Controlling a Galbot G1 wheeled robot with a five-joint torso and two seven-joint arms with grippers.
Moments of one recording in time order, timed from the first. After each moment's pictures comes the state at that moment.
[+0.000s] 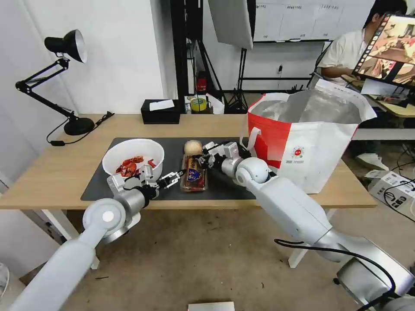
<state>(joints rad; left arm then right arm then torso) 0.94 -0.91 -0.21 -1.89 -1.52 0.43 -0.29 -0.34 1.23 -0.29 1.28 0.67 -0.41 -0.22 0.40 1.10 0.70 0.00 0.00</state>
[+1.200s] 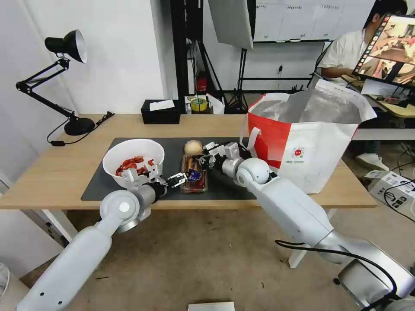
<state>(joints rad) 0.82 -0.96 -0.10 -1.80 -1.52 0.50 -0.40 -0.35 1.22 -0.28 1.29 0.66 -0.41 -0.22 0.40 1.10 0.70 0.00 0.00</state>
